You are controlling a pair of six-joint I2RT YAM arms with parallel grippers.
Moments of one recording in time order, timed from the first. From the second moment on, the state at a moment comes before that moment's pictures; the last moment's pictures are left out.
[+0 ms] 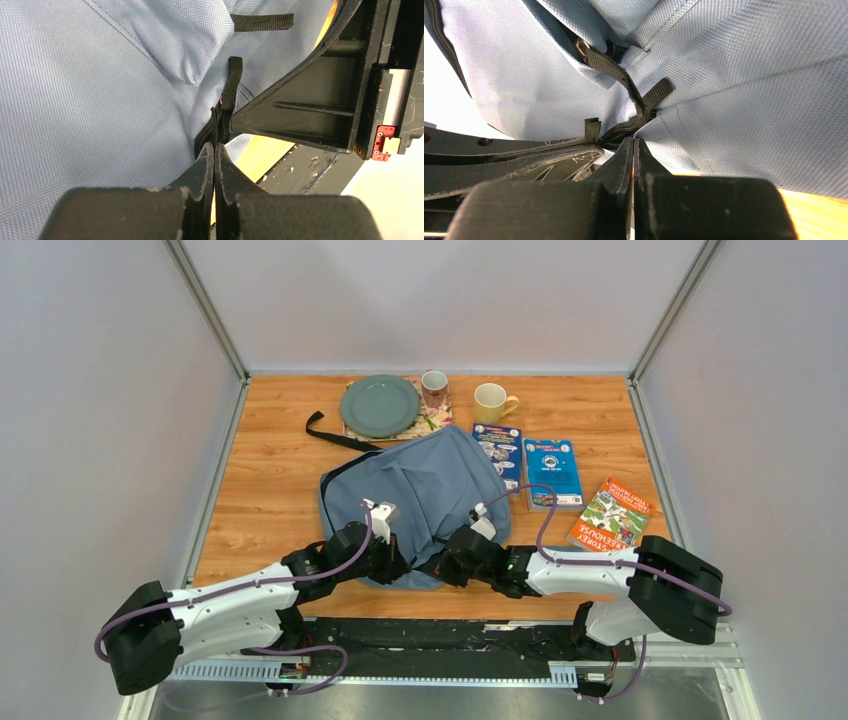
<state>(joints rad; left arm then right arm) -0.95 0.94 0.35 -0.03 0.04 -0.62 1.14 1.37 0.56 0.05 0.16 1.51</state>
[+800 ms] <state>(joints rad) -0.89 1.05 0.25 0.27 0.08 -0.82 1.14 1.37 0.54 0.01 0.15 1.48</state>
